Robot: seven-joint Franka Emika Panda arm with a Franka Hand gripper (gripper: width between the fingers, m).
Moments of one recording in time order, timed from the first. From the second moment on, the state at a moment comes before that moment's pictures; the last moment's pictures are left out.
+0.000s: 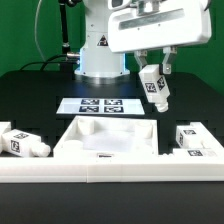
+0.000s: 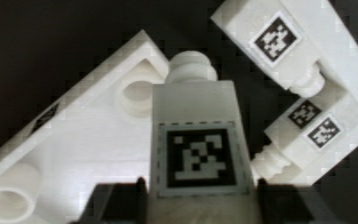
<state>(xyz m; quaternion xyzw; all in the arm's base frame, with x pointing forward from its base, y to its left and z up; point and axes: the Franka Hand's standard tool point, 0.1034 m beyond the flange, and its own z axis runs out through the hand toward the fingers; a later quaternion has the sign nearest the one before) 0.522 0.066 0.123 -0.91 0.39 -0.13 0.06</state>
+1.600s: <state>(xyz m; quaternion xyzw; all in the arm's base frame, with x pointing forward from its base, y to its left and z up) 0.595 0.020 0.122 -0.97 0.14 -0.18 -0.01</state>
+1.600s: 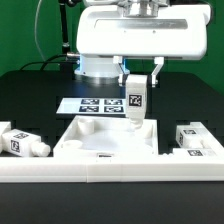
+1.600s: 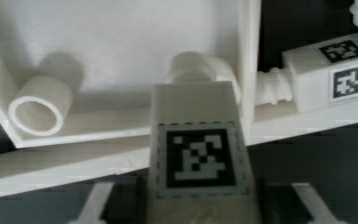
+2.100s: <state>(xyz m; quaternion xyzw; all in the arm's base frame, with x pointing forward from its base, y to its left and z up) 0.616 0.027 0.113 -0.96 0.09 -0.25 -0.03</state>
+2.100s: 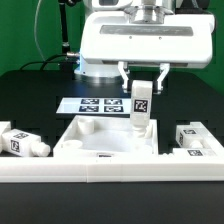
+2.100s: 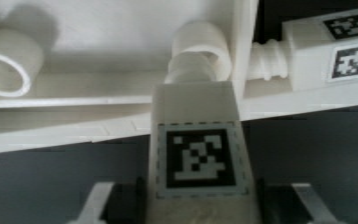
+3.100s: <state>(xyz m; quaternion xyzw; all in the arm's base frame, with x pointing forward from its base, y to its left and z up) 0.625 0.030 0.100 -0.96 0.07 -0.26 -0.04</state>
